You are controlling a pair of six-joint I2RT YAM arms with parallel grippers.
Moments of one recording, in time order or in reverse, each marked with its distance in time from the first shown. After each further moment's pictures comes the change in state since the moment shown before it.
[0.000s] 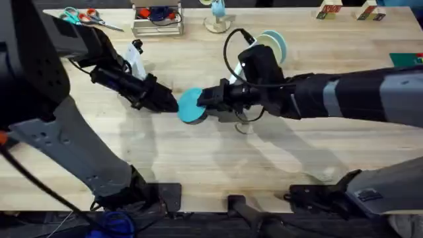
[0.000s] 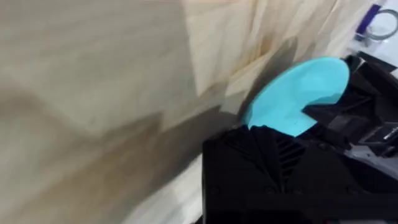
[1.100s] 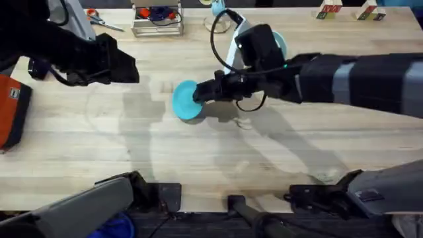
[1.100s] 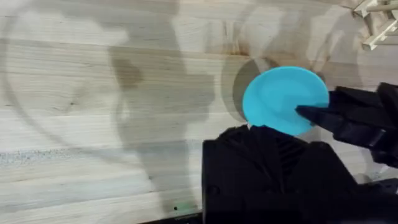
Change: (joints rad) left arm 0.000 -0.689 0.105 -0.053 -0.407 -0.317; right arm -0.009 -0.023 0.157 -0.233 -0.065 -0.332
